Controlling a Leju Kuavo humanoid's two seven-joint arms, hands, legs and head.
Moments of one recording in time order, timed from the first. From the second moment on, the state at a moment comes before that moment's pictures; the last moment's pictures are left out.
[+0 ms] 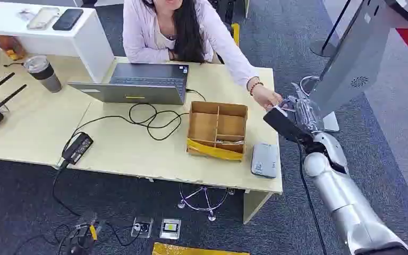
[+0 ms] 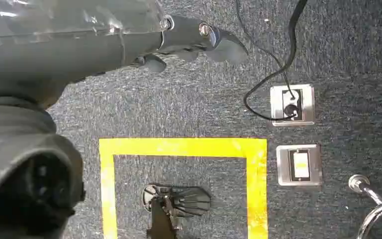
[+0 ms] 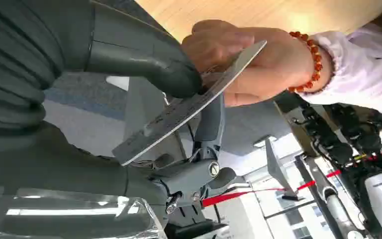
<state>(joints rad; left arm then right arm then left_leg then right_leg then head) -0.13 0.19 -0.13 -0.28 0.22 -0.06 -0.11 -0.77 -0.13 0.45 -0.75 0.53 -0.19 -0.13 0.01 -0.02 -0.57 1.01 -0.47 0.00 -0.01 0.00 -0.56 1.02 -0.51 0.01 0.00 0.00</state>
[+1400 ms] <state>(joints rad) -0.11 0.20 -0.20 -0.33 0.38 -0.01 -0.07 -0.65 -0.11 0.50 -0.63 0.41 -0.16 -0.16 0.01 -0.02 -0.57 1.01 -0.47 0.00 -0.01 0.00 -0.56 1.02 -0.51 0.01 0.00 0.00</state>
